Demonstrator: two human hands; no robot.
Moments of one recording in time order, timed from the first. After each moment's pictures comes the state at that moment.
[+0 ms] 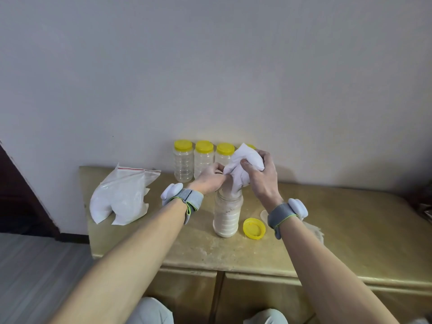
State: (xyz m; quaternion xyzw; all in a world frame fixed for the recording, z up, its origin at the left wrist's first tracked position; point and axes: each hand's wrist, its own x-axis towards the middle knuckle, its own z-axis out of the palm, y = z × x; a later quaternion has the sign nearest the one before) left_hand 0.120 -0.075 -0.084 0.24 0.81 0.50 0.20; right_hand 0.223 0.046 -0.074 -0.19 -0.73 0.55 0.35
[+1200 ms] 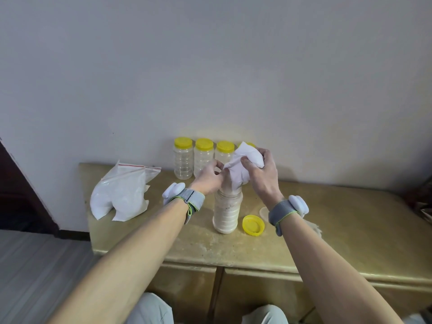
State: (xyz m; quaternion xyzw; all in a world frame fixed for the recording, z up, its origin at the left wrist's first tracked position) left_hand 0.128 -0.084 -0.092 0.26 0.81 0.50 0.15; right_hand 0.226 0.042 -0.072 -0.20 -0.74 0.54 0.35
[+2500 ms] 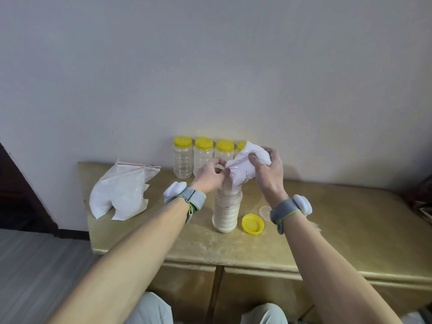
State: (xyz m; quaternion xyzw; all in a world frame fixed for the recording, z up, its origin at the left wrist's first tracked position) left_hand 0.133 -0.082 -0.087 0.27 0.81 0.51 0.12; right_hand 0.226 0.052 -0.070 -0.22 -0.69 0.57 0.38
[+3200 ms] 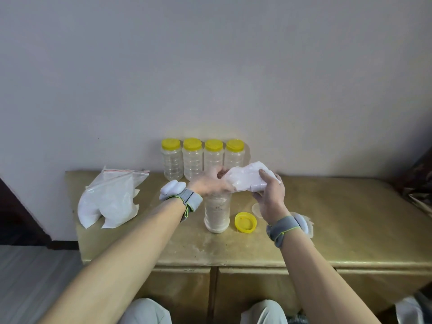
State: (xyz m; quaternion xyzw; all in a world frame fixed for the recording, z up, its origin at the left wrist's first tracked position) left_hand 0.141 -0.061 -0.081 0.35 0.84 0.35 0.22; right_hand 0.257 0.073 -0.114 -0.31 -0.44 0.78 0.33
